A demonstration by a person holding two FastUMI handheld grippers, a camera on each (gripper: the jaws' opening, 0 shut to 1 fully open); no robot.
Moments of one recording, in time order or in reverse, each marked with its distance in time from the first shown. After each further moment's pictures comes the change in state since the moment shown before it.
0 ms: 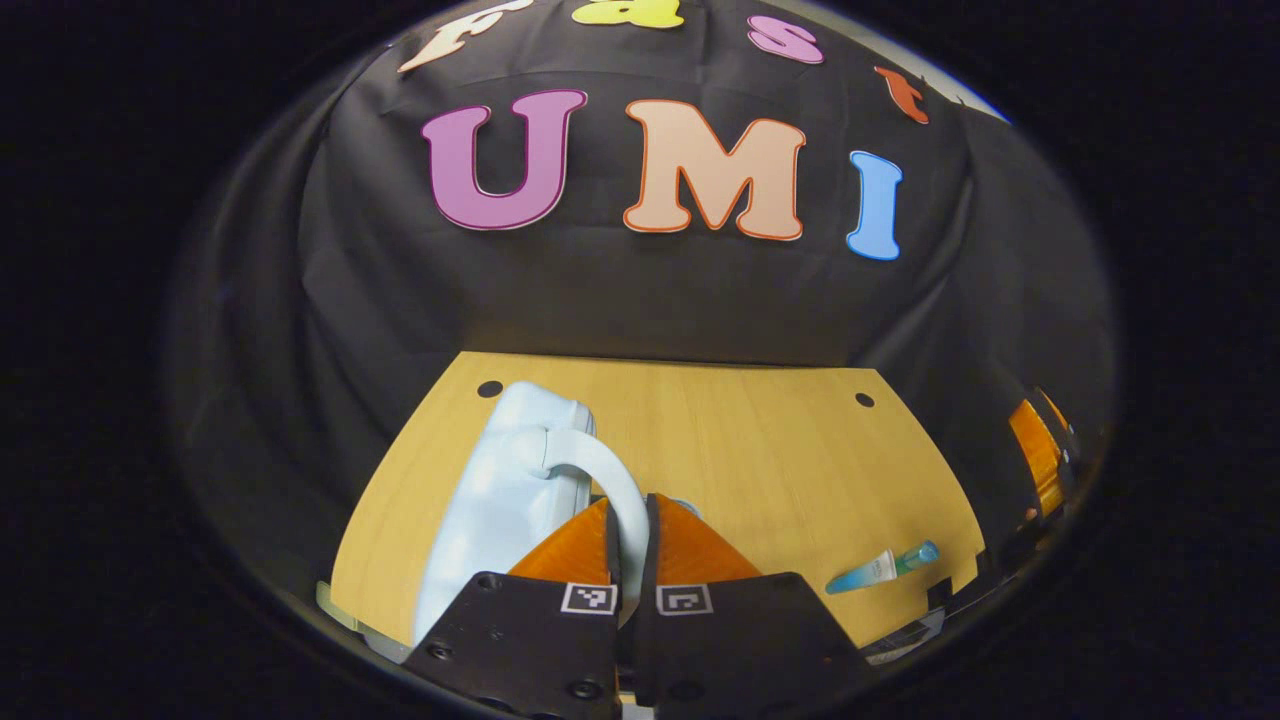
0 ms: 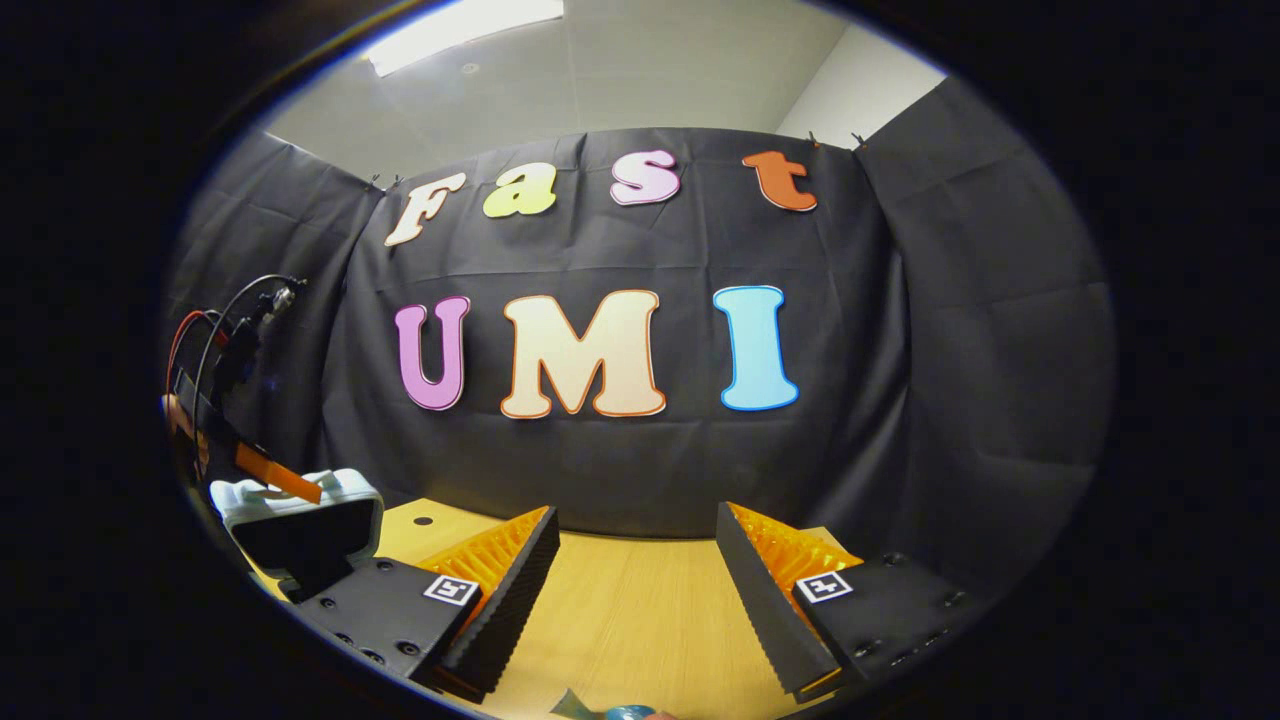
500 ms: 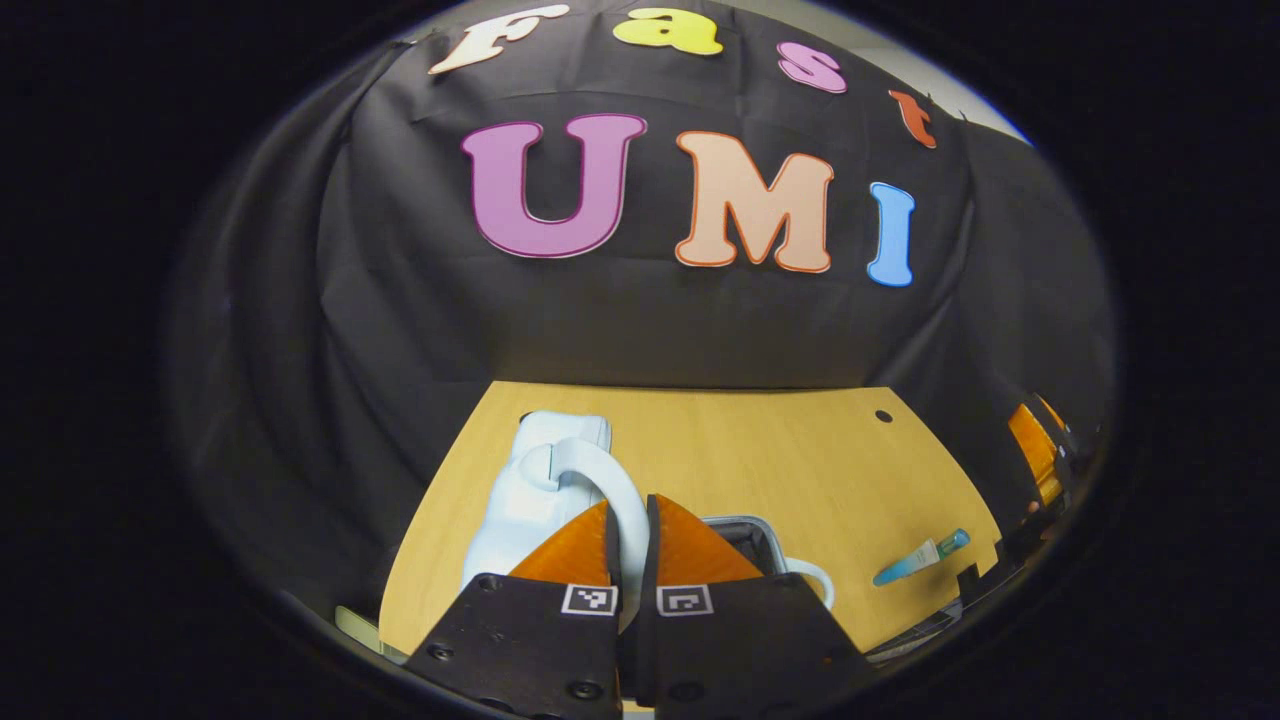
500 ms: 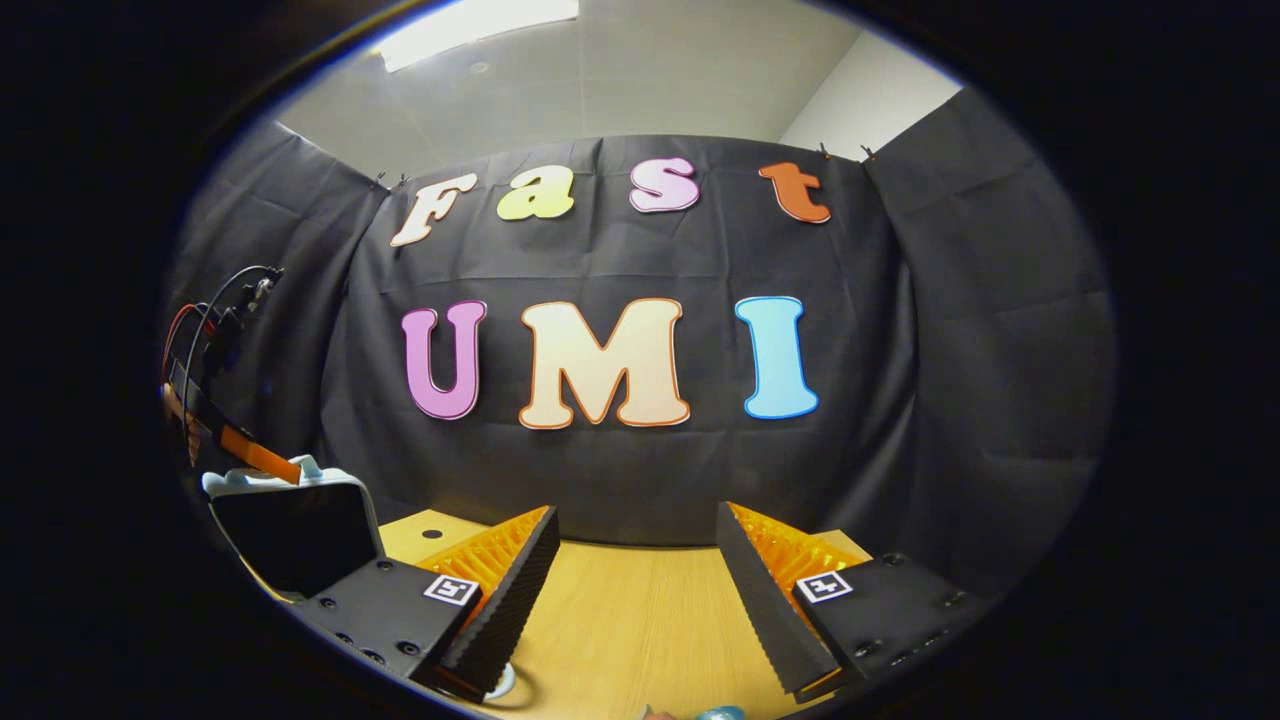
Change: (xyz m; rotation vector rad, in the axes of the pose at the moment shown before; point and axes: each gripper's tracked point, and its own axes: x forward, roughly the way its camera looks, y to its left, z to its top) left arm -0.012 0.105 0.017 0.001 -0.072 -0.003; right arm 0.001 0.067 0.006 -0.006 -0.035 -0.034
